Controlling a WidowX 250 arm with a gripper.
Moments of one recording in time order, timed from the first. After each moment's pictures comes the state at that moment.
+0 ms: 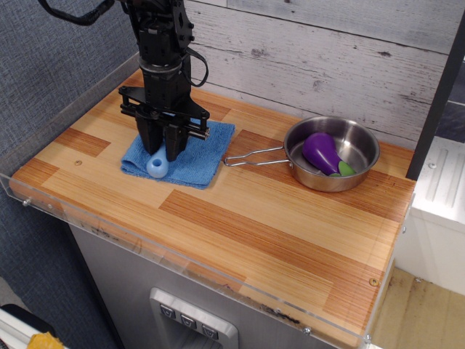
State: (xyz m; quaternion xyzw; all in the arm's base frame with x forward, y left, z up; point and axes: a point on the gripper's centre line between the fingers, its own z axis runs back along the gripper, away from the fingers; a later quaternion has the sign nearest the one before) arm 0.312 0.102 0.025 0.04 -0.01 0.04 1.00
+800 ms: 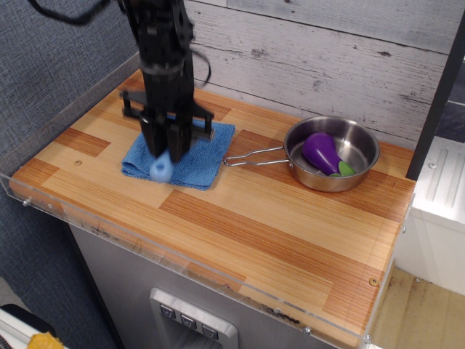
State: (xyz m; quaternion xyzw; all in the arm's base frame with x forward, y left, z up) arm 0.304 0.087 0.052 0.03 -0.04 0.05 1.00
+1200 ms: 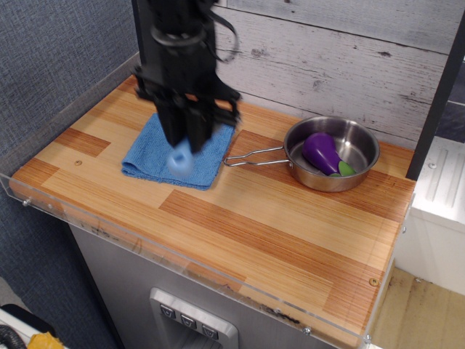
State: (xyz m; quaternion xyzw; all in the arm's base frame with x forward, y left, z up) arm 0.276 0.028 0.083 0.00 -0.03 0.02 1.00
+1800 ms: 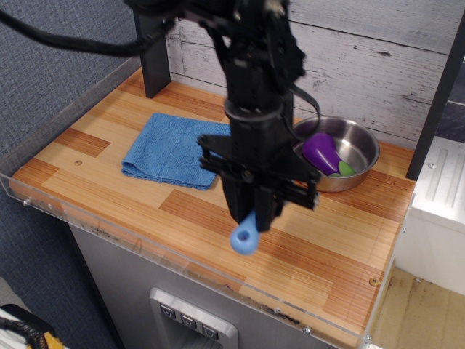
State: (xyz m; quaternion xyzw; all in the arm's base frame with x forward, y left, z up) arm 0.242 -0.050 0.063 -0.03 -0.02 -0.03 1.00
